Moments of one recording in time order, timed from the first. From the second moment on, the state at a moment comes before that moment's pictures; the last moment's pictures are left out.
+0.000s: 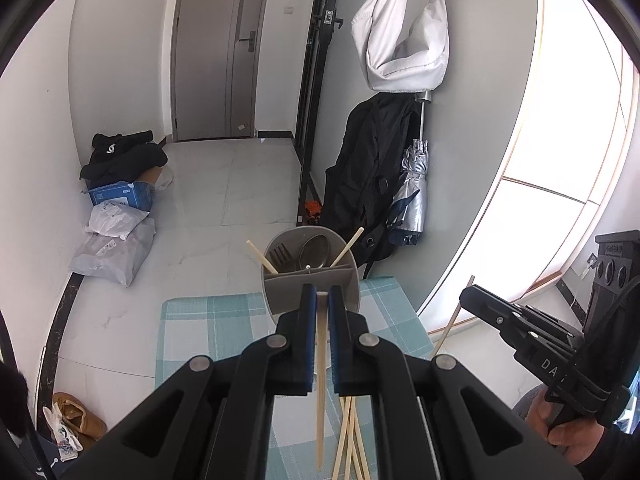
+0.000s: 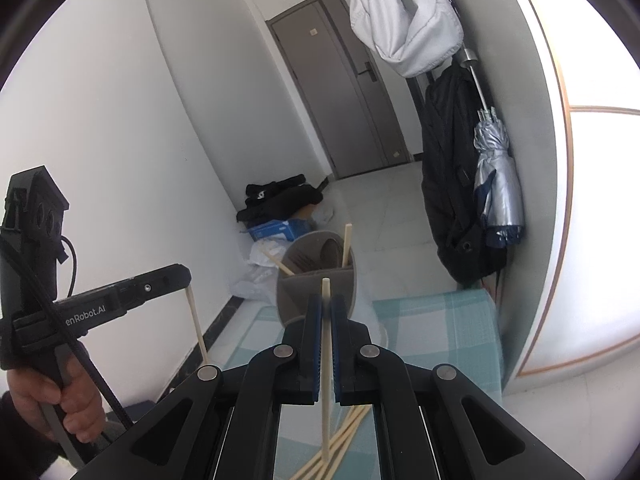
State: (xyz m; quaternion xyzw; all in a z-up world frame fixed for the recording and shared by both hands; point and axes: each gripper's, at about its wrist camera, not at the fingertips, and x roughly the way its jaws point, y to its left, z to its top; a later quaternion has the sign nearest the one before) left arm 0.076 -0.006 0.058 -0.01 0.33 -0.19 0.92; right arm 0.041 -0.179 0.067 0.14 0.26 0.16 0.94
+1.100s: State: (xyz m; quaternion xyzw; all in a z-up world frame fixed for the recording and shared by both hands) left arm 0.190 0.032 0.093 -0.11 0.19 -0.17 0.96; right arm 0.199 -0.149 0.155 0.09 0.19 0.18 0.96
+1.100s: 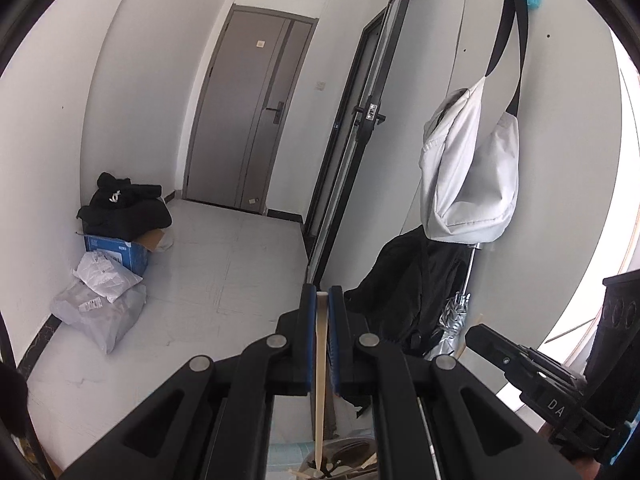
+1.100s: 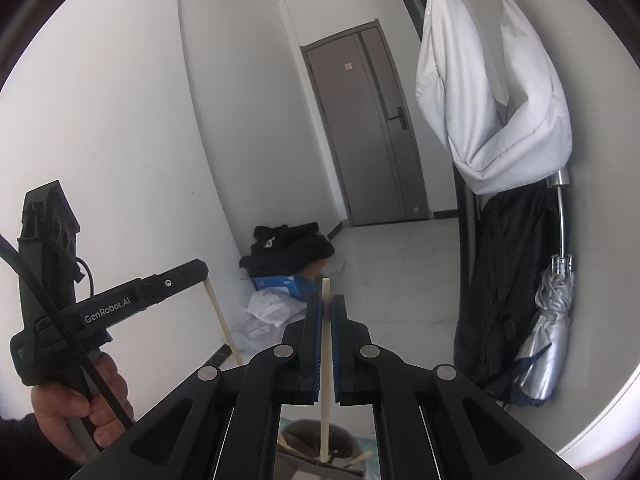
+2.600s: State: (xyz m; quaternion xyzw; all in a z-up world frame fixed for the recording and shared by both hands) left arm 0.179 0.008 0.029 -0.04 0.34 -0.23 0.91; right arm 0.184 -0.130 0.048 0.01 0.30 0.22 0.93
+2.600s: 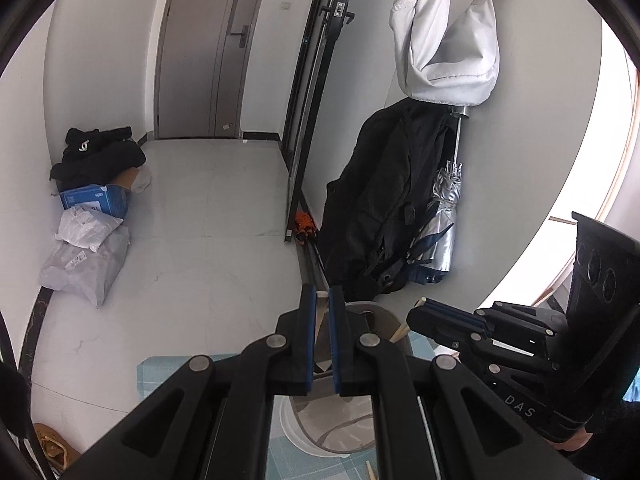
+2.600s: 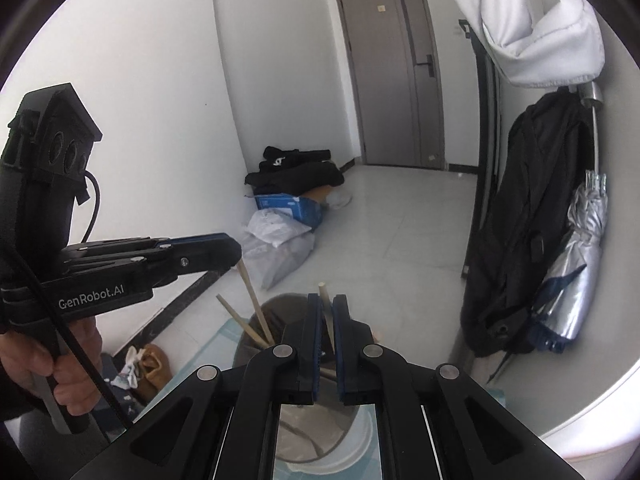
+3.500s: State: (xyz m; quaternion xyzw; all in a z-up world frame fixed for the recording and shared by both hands) left arm 0.084 0.012 0.065 -0.07 0.33 -0.11 0.93; right arm 0.069 -0.164 0.083 0.06 0.28 0.18 0.94
